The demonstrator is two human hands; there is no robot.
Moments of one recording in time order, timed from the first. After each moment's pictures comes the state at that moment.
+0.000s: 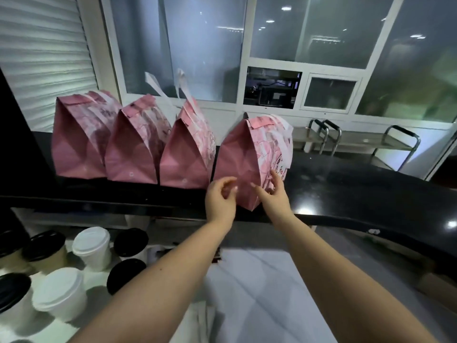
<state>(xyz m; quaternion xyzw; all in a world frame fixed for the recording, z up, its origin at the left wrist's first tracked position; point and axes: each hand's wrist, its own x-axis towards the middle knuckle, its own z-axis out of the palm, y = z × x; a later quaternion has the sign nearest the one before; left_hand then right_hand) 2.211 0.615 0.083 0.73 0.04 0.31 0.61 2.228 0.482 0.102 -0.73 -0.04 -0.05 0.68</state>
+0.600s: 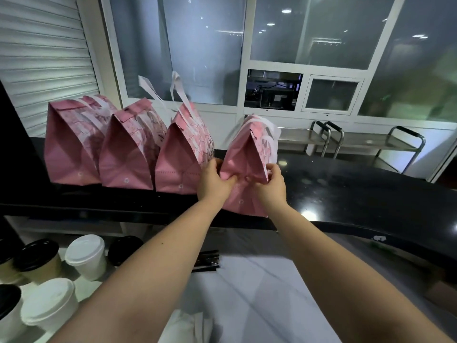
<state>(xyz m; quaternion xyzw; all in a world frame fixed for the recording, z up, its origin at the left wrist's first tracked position) 2.277 0.642 0.107 0.80 0.06 0.27 0.53 2.271 0.490 0.120 -0.78 -0.02 -0.14 0.61</state>
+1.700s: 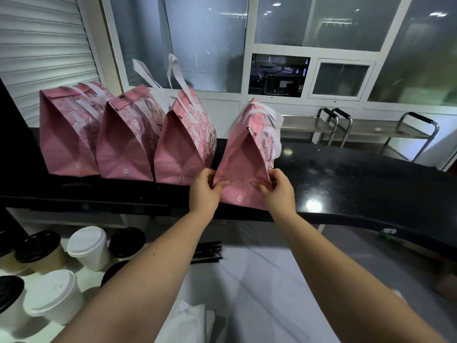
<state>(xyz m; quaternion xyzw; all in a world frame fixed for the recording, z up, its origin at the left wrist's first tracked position) 2.259 0.660 0.059 0.79 0.06 0.29 0.53 2.267 0.474 0.080 -0.82 -0.06 -0.15 0.55</state>
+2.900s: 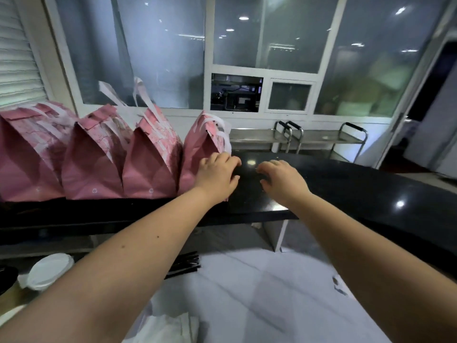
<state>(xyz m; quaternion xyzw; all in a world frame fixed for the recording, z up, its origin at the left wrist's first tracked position) 2.230 0.601 0.165 0.93 -0.20 0.28 0.12 2.216 0.404 0.173 -0.95 -0.17 -0.23 0.09</state>
